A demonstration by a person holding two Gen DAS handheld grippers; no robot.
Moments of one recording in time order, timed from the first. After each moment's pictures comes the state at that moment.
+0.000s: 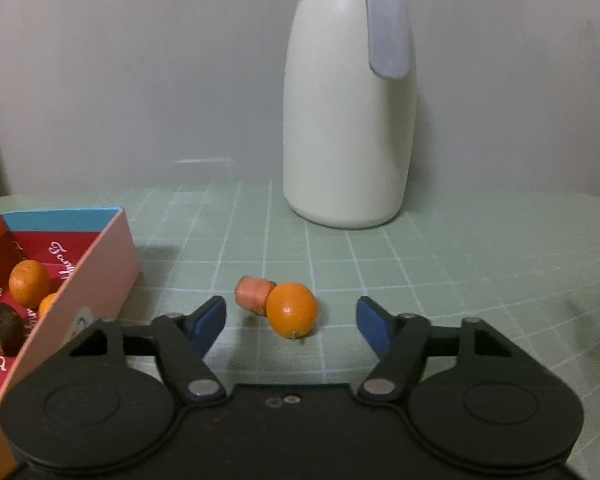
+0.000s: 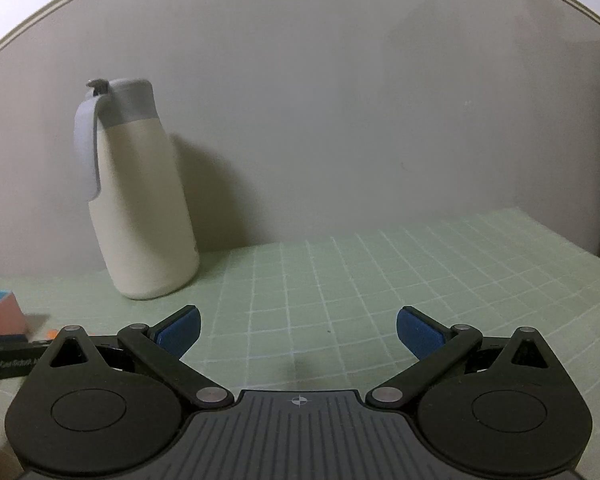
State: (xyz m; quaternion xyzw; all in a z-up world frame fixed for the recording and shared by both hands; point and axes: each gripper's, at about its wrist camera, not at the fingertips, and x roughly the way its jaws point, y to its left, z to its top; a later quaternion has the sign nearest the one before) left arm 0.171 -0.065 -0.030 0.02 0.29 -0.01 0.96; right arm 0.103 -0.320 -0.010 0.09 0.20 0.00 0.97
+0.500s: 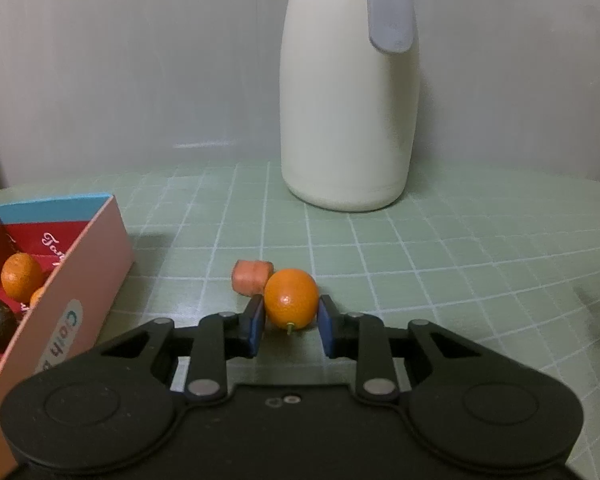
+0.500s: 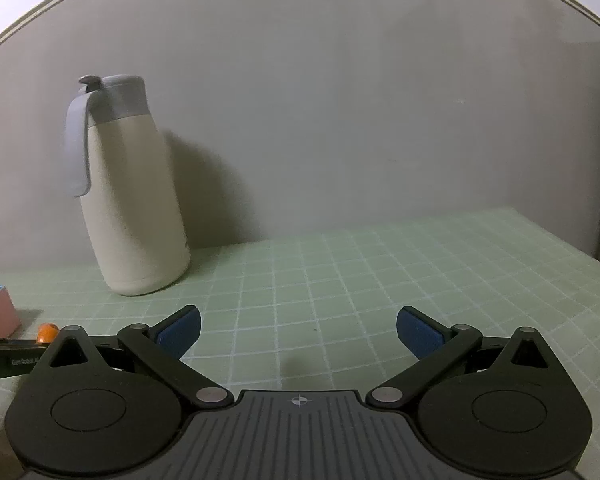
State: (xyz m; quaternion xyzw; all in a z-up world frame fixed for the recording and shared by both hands) left arm 0.173 -0.066 -0.031 0.02 0.30 -0.01 0.95; right arm 0.102 -0.323 -0.011 0.09 0.20 -0.01 0.97
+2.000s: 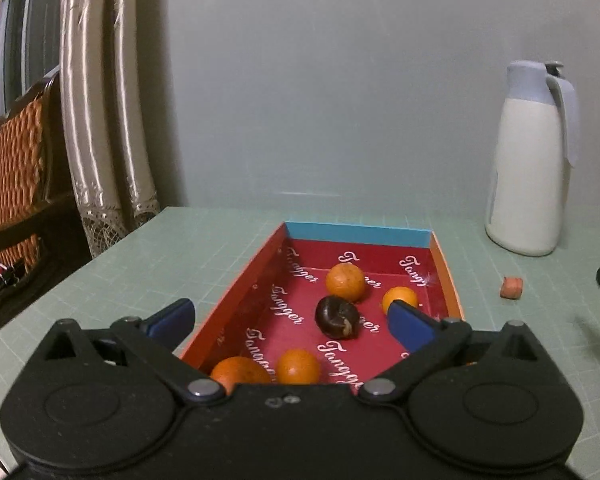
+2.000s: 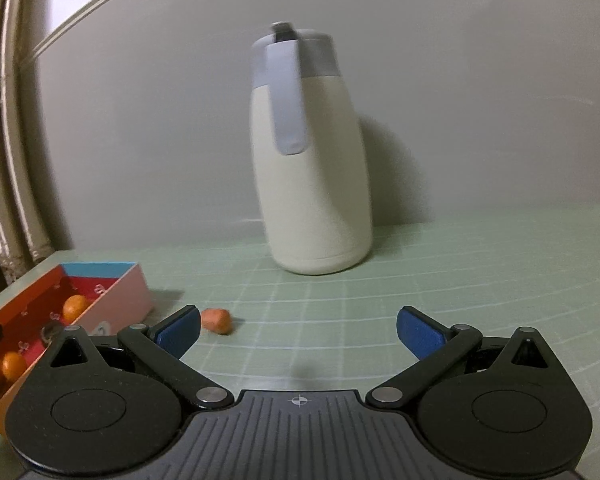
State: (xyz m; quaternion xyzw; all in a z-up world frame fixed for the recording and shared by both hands) left arm 0.053 0.110 0.023 0.01 0.22 0.14 0.97; right arm 0.116 -0.169 -0.001 0.09 0.22 0.12 0.96
